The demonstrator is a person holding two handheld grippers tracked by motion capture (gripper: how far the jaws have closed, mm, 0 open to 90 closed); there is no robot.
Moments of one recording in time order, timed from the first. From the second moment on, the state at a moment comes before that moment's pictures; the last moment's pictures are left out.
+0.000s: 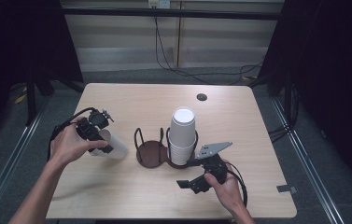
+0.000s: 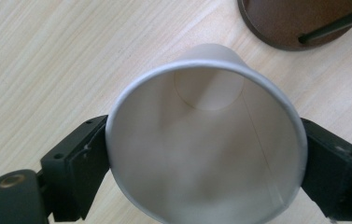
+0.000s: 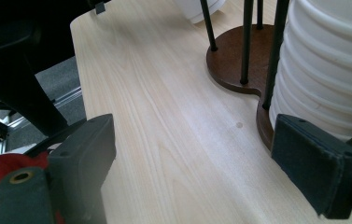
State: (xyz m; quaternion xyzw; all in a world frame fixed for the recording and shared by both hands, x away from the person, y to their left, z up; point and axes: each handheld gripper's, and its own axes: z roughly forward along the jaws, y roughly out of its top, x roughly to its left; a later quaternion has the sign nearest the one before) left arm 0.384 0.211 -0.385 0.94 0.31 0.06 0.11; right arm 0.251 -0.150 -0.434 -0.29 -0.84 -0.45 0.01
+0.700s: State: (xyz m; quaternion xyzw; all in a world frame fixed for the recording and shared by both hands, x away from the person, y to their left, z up) left arm 0.393 0.211 -0.412 0.94 0.32 0.07 0.10; right arm 0.250 -0.148 -0.435 -0.28 -0.85 -0.45 0.01
